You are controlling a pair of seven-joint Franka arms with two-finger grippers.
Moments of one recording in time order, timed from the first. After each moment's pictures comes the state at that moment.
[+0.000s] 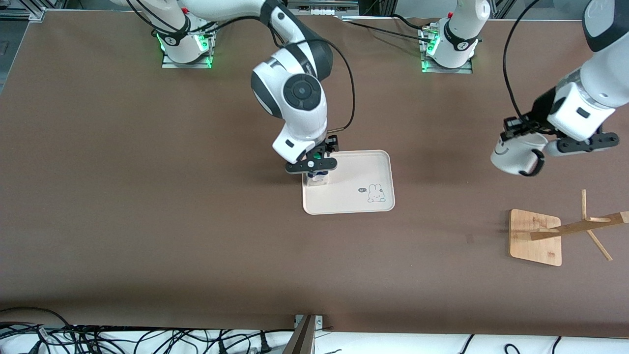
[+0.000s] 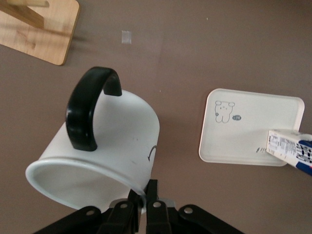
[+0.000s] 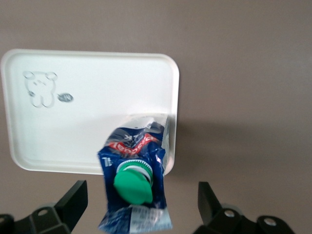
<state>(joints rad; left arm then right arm) 0.12 0.02 -0.21 -1.72 -0.12 1.64 -0.25 0.82 0.69 -0.10 -1.16 0.11 1.86 0.64</state>
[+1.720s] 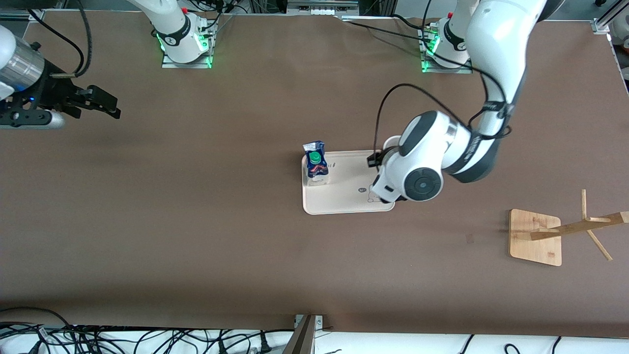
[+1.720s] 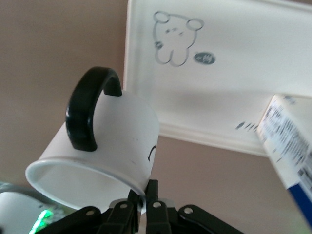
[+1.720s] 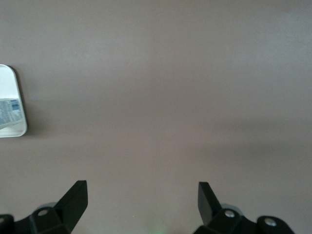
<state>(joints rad) -0.27 0.74 -0.25 -1.26 -0.13 1.52 -0.77 0.26 -0.05 -0.18 -1.74 0.04 1.63 0.09</state>
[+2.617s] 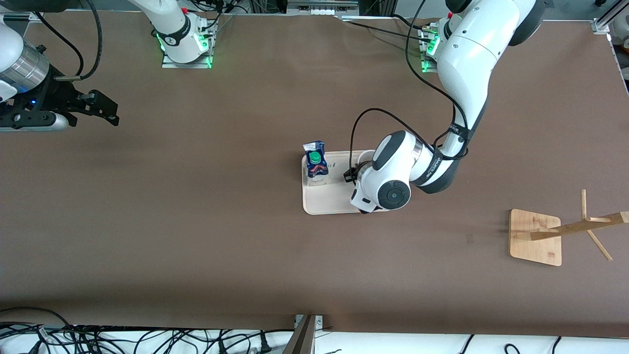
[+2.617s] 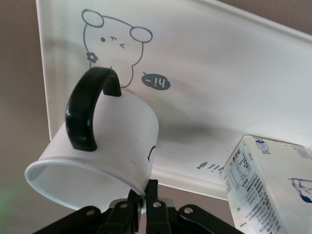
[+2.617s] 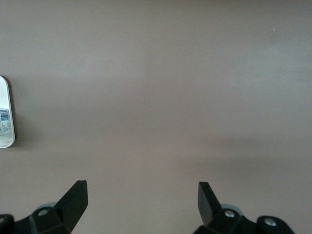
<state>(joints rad) -0.32 0.87 -0.25 -1.25 -0.17 1.69 -0.86 0.23 -0.03 -0.13 -1.70 -0.01 1.68 0.07</state>
